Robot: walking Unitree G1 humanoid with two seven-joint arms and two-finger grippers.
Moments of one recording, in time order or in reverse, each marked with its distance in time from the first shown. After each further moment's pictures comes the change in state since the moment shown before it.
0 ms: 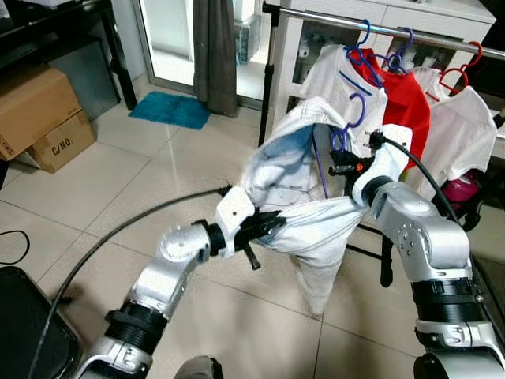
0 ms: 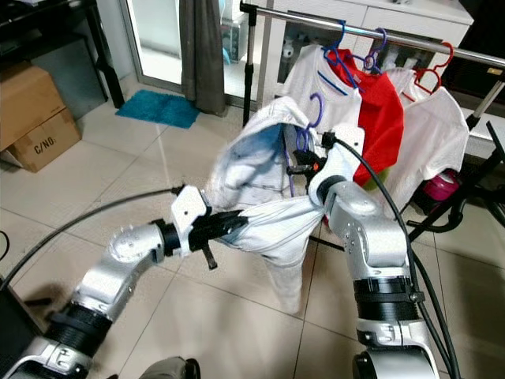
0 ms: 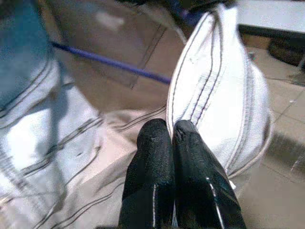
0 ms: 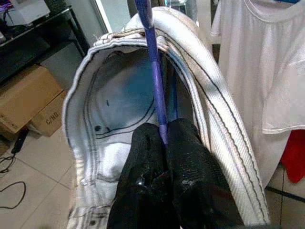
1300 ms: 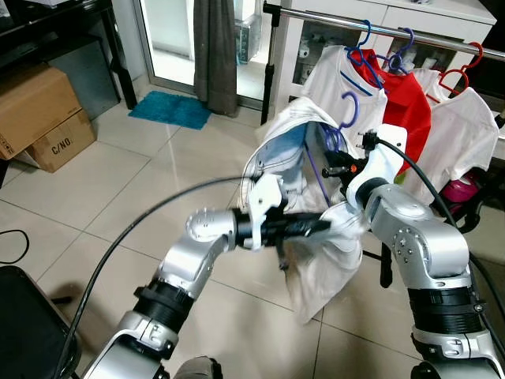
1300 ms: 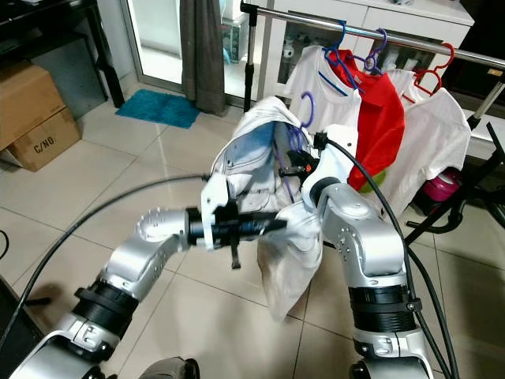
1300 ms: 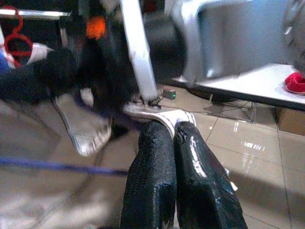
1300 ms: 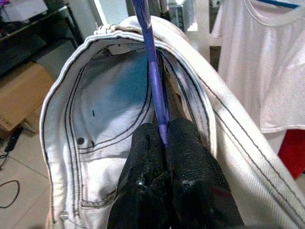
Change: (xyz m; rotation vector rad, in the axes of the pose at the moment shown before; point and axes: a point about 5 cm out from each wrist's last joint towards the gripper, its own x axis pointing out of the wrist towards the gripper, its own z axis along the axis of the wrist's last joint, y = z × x) left arm 0.036 -0.022 0.049 -0.064 -0.202 -0.389; right arm -0.009 0.015 0.000 -0.022 0.005 -0.022
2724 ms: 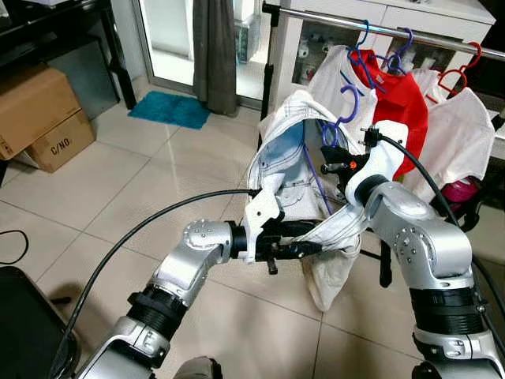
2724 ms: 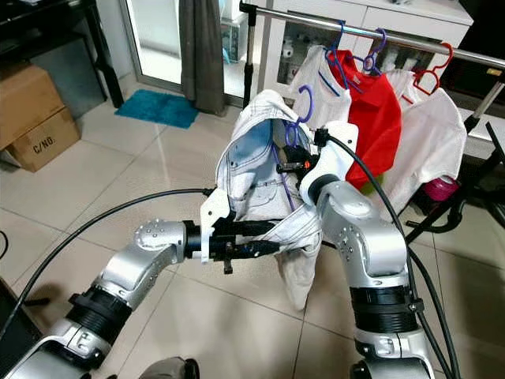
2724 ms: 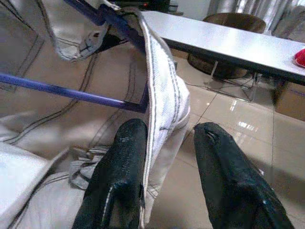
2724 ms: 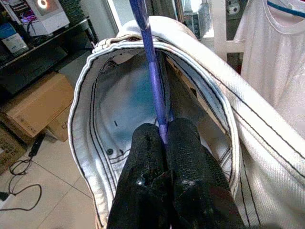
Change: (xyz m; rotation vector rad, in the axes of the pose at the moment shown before) left arm -0.012 -0.004 -0.033 -0.094 0.147 0.035; right arm -0.003 0.007 0.009 0.048 -0.052 0.079
